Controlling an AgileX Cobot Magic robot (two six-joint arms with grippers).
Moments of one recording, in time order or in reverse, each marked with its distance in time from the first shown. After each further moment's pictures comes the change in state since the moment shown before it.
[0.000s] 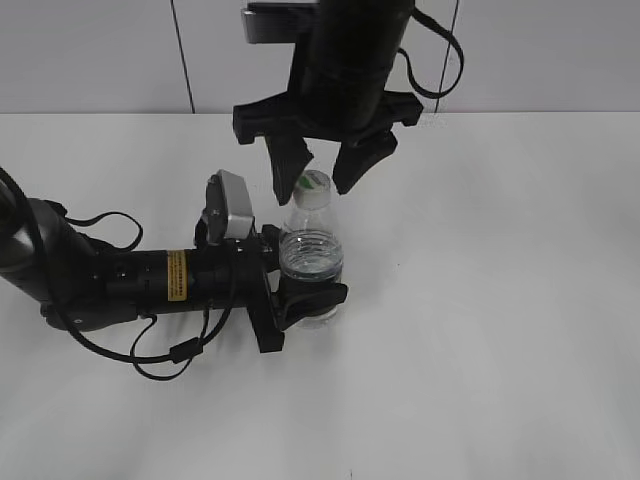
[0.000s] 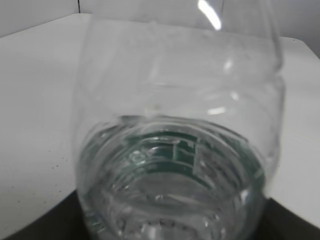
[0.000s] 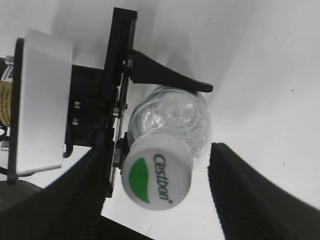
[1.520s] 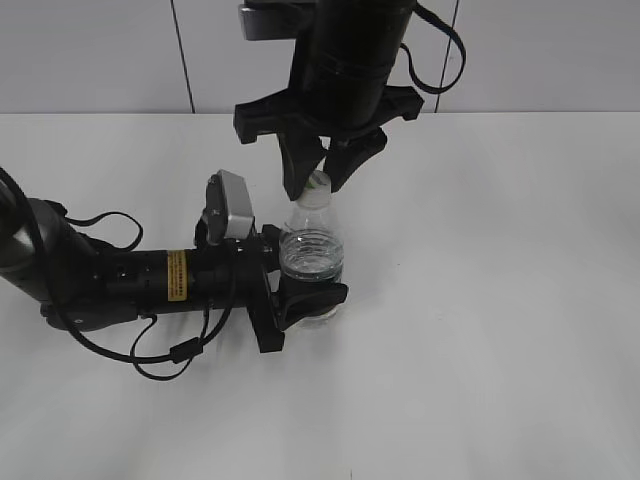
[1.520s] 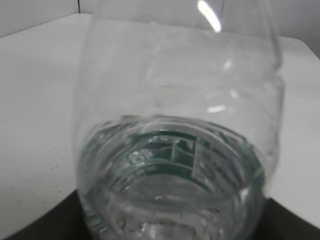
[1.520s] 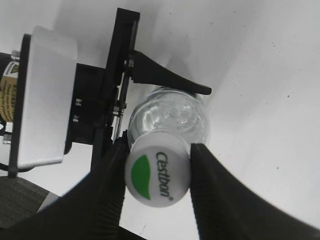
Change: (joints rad) left arm 0.000 0.000 0.000 0.000 0.000 0.000; right arm 0.001 -0.006 0.002 -0.006 -0.001 -0.042
